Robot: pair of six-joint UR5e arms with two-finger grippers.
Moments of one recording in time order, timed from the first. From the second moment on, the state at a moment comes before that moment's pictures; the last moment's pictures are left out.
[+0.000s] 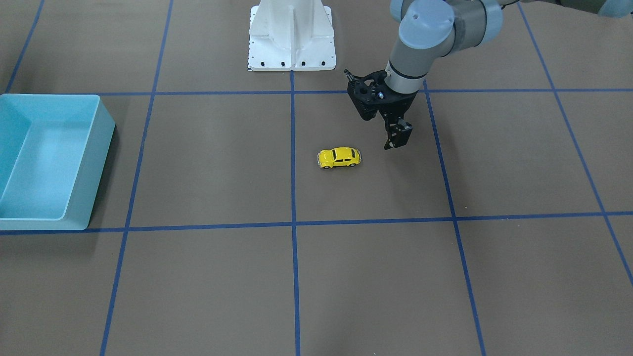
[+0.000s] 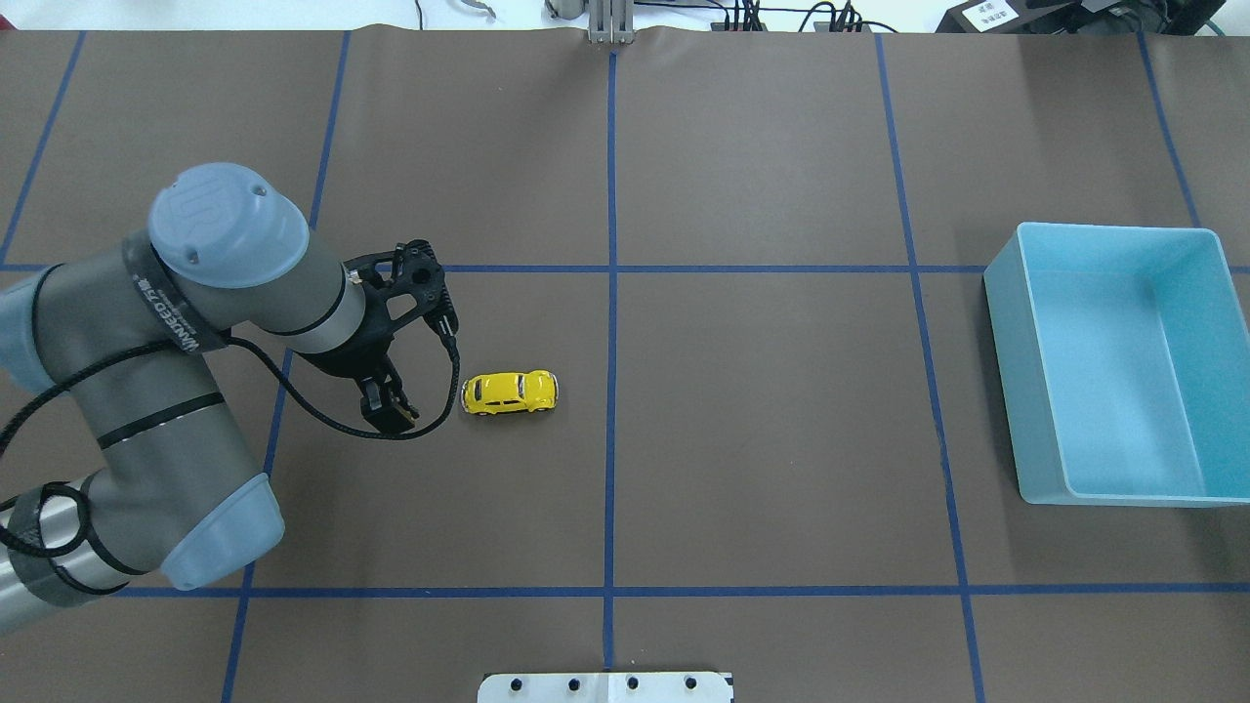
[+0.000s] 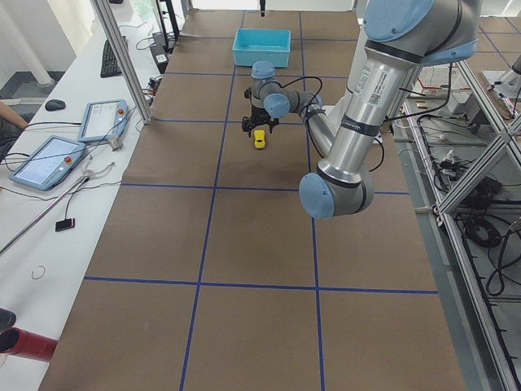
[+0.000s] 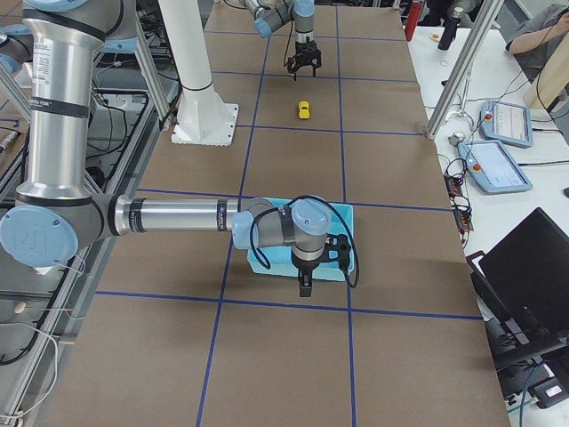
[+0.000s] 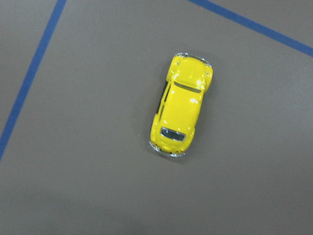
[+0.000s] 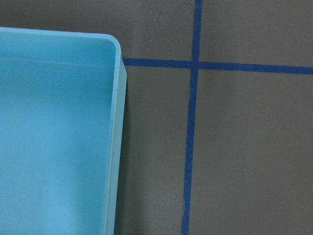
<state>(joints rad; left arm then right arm) -0.60 -2.06 -1.86 -1.60 -1.91 0.09 1.45 -1.71 1.73 -1.47 2.34 0.12</state>
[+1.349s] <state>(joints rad) -0.51 -2.19 -1.61 -1.69 -1.88 0.27 1.45 -1.71 1.73 -1.47 2.34 0.12</state>
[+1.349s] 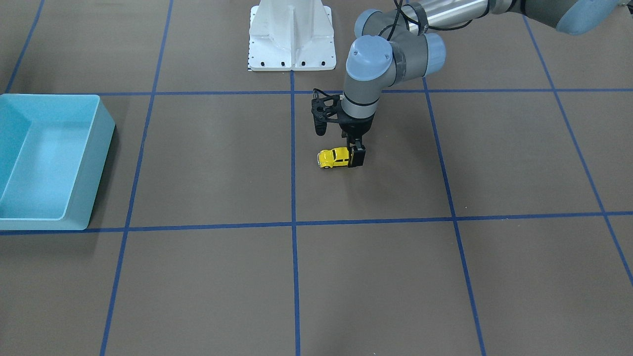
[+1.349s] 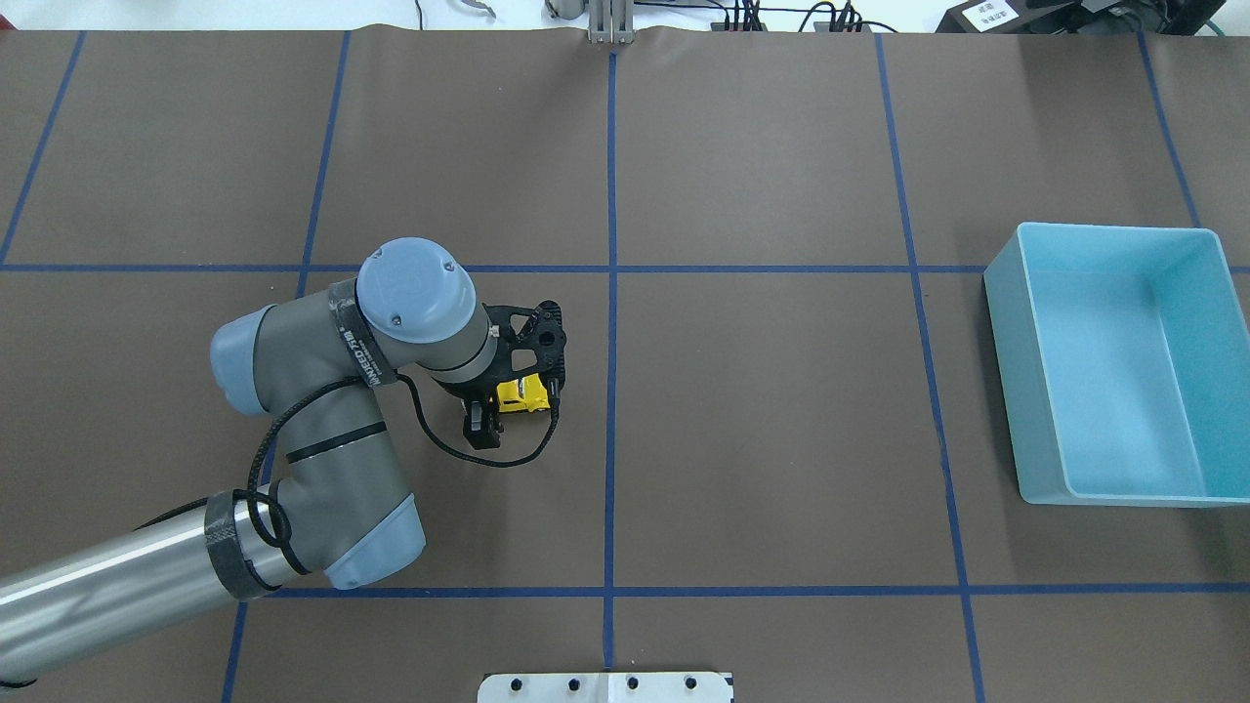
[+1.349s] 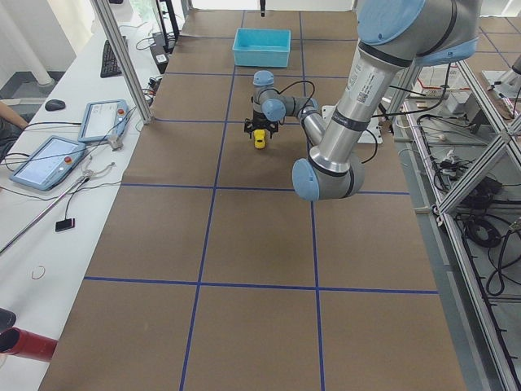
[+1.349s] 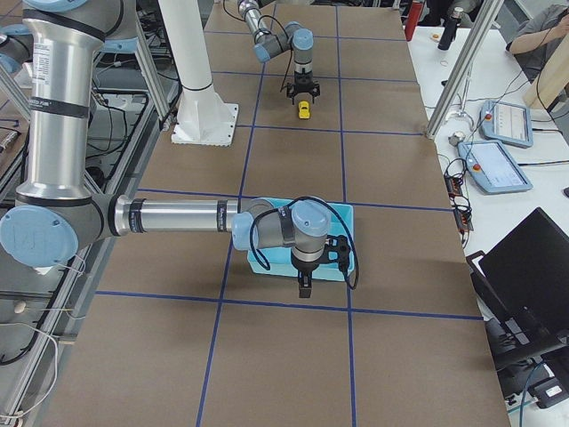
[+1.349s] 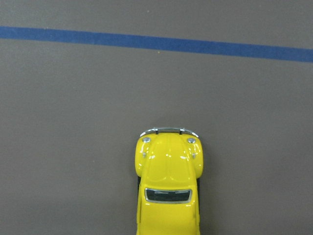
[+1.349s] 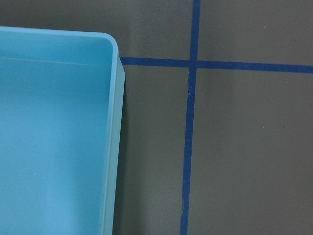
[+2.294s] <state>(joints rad) -0.60 -2.20 -1.57 -1.72 -1.94 0.27 1.45 -1.72 1.73 -1.47 2.34 0.12</state>
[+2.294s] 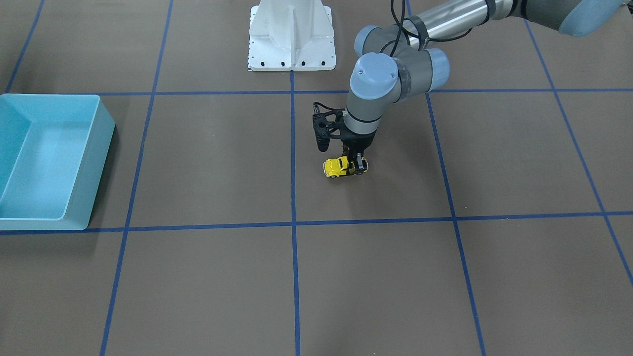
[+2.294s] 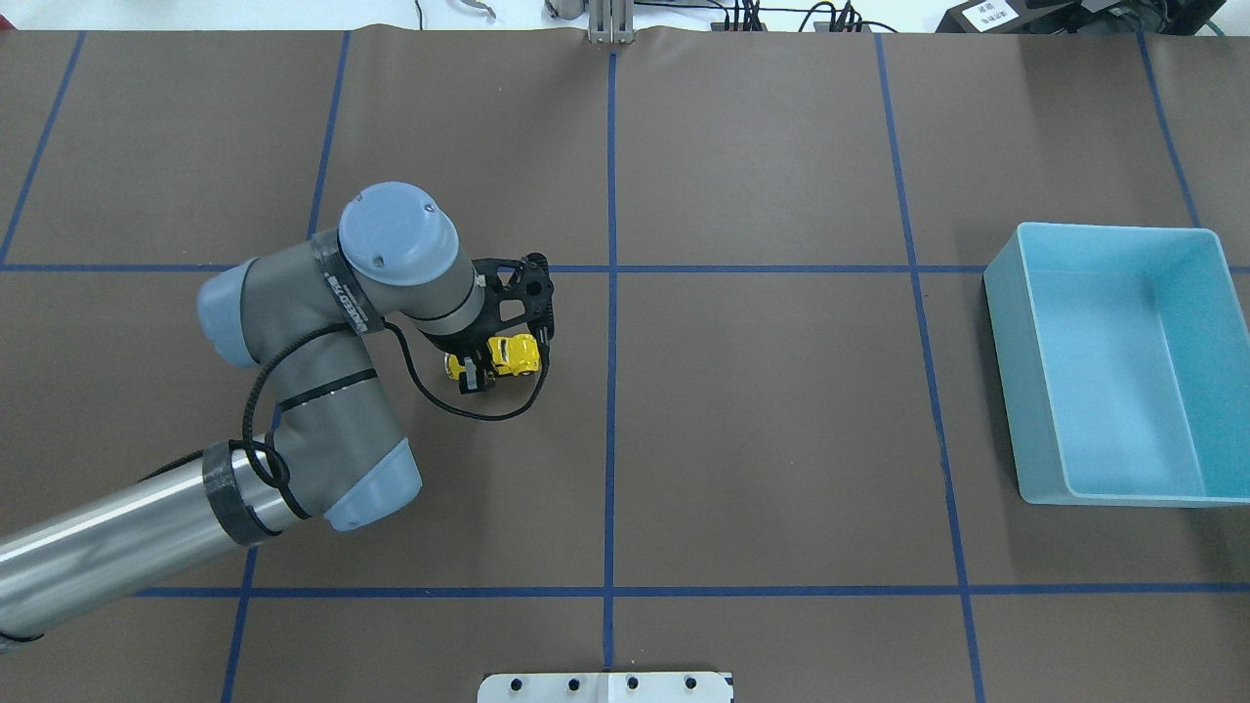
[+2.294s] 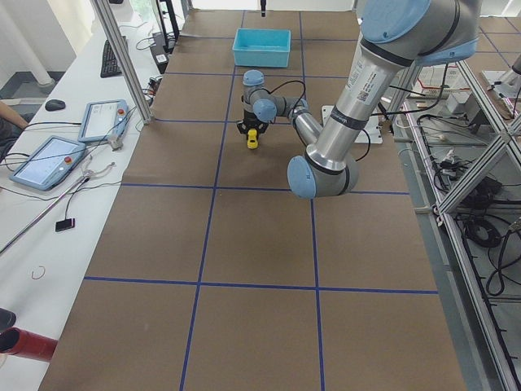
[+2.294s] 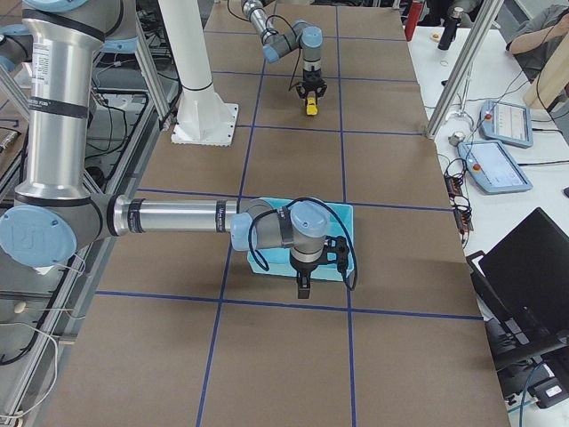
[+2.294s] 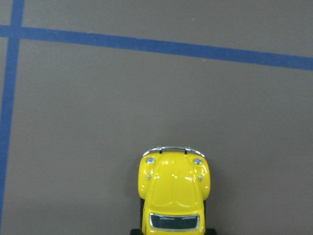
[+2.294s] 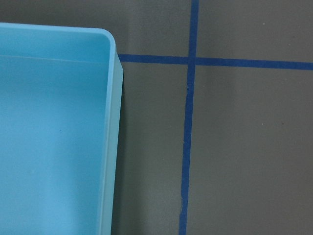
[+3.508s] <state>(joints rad) -0.68 -1.85 -1.78 -1.98 -2.02 0.29 1.45 -1.72 1.73 -1.47 2.34 0.12</state>
